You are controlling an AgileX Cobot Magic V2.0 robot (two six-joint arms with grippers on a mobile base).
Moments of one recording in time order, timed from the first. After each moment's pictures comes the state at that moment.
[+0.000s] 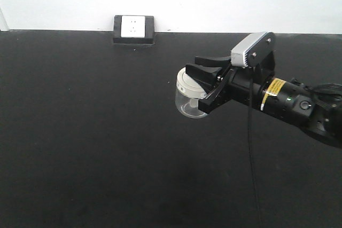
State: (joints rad) left arm -0.08 0.51 -0.32 0.46 -0.27 -0.37; right arm 0.23 1.64 -0.86 -0.94 -0.86 0.65
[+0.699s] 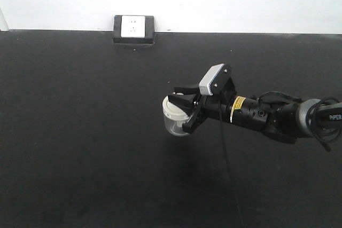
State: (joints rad) left arm -0.08 0.51 -0.32 0.46 -0.27 -0.37; right arm 0.23 2.05 -1.03 -1.00 -0.98 0.49
